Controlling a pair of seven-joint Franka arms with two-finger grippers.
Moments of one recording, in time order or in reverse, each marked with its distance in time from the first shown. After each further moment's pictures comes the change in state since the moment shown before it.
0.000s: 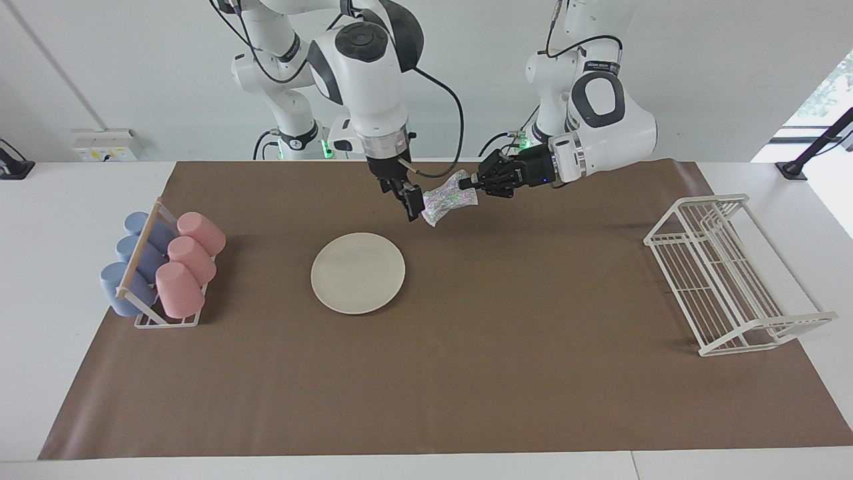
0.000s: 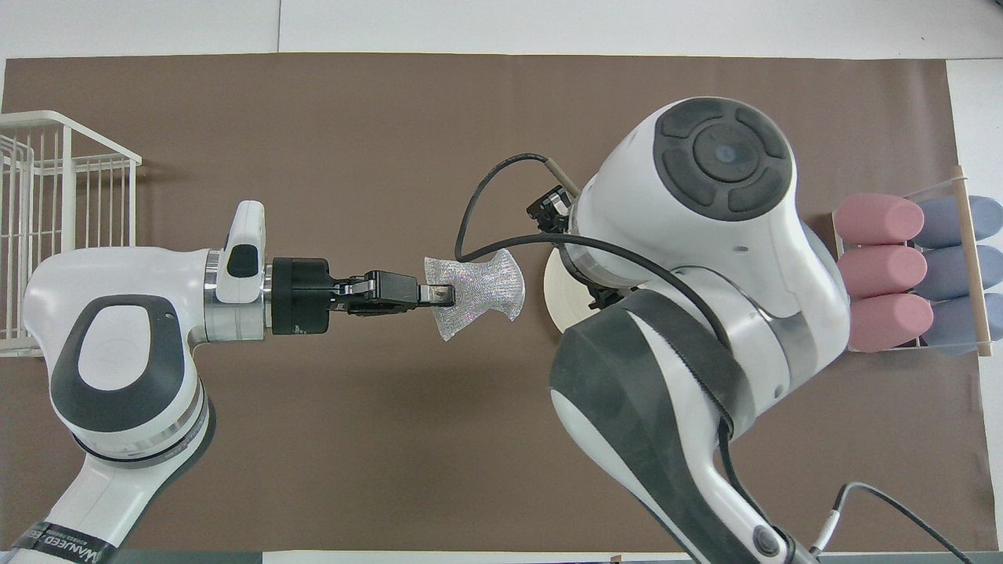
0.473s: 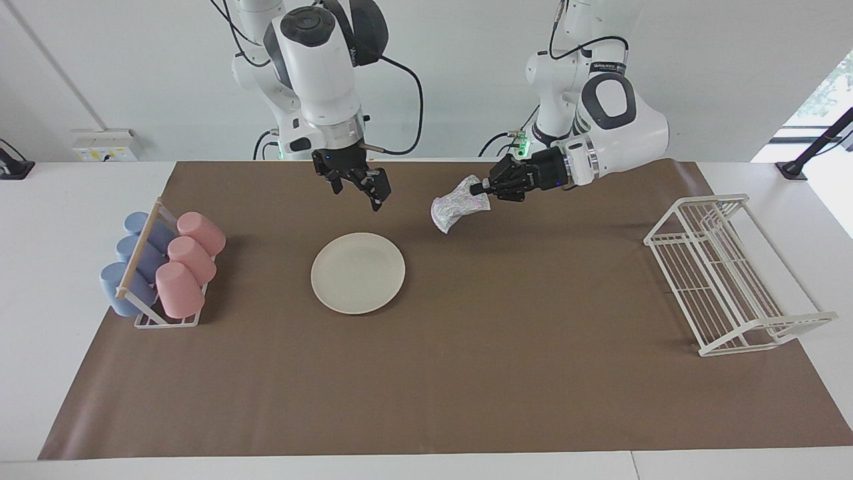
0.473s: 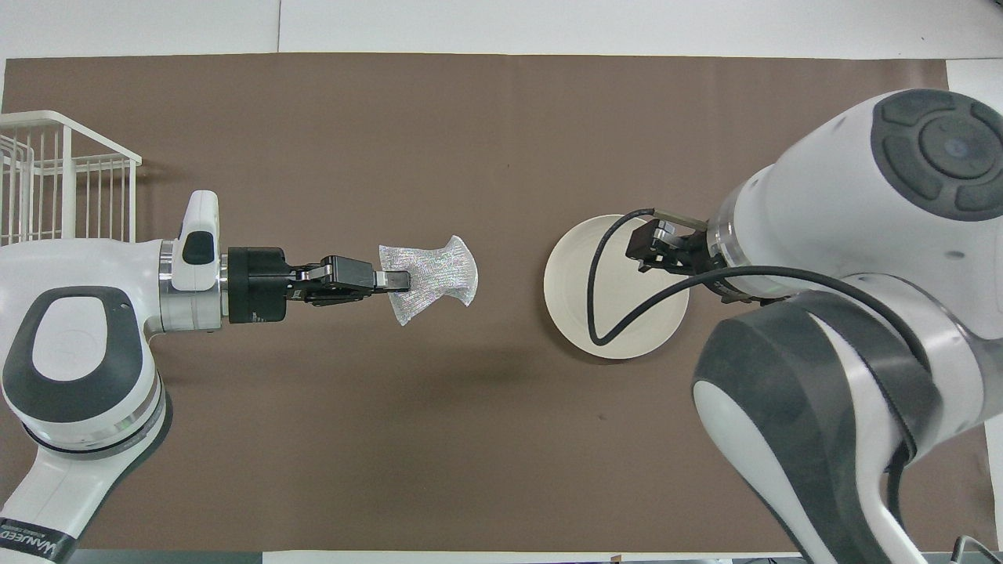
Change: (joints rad) left arm 0.087 -0.006 0.003 -0.002 0.130 -0.005 -0.048; right arm -0.160 -0.145 -0.001 -0.103 0.000 -0.117 -0.651
